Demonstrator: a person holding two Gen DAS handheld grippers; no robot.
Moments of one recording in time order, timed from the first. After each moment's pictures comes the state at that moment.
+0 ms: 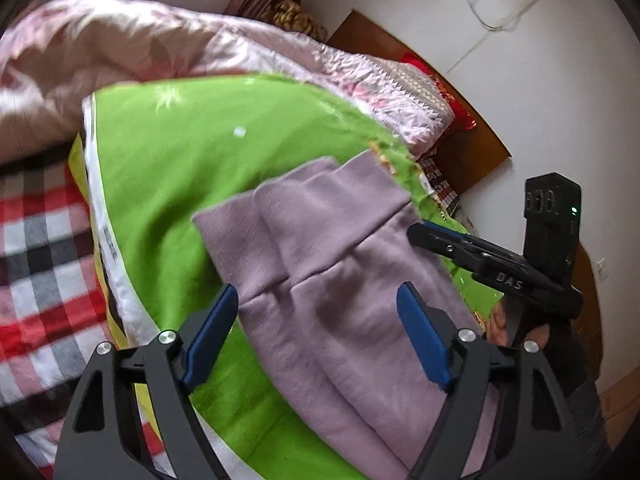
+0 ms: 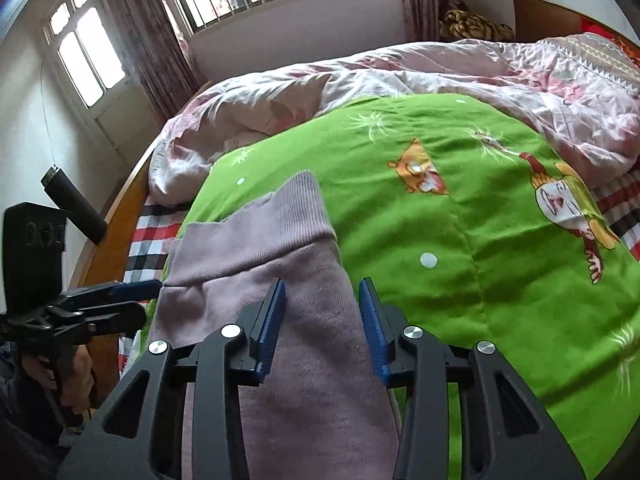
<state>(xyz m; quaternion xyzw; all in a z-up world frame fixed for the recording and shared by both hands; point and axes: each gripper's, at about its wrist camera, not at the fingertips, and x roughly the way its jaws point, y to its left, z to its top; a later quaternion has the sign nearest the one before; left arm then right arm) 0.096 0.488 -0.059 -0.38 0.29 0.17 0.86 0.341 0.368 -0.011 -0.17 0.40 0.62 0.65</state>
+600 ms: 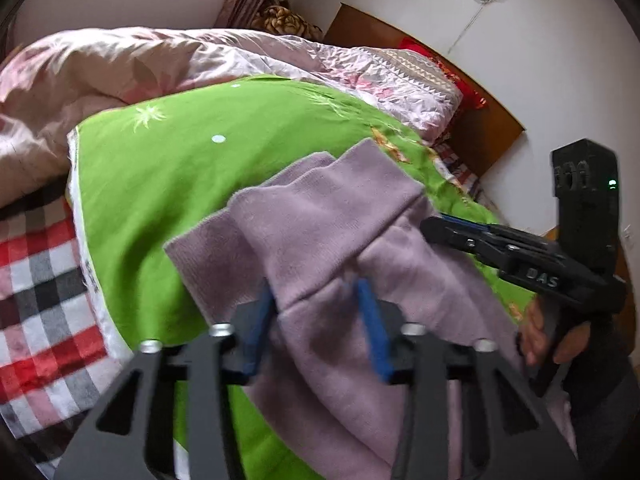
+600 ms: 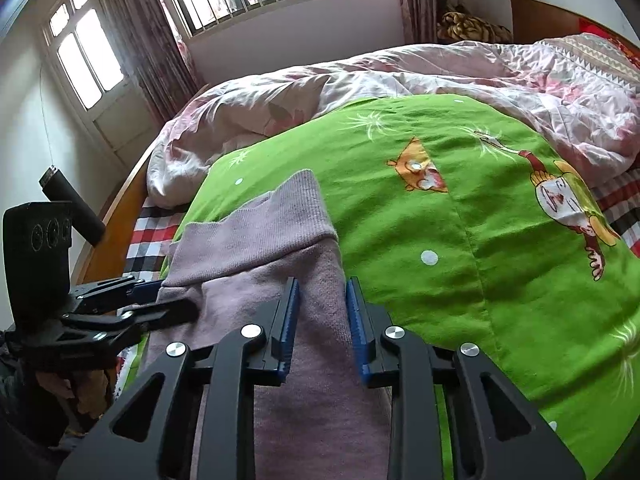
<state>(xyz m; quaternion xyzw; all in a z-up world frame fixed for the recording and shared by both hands) 0.129 0.487 -0.072 -0.32 0.32 0.20 0.87 0.335 0.370 -0.013 -0.18 0.40 0.61 0.66</state>
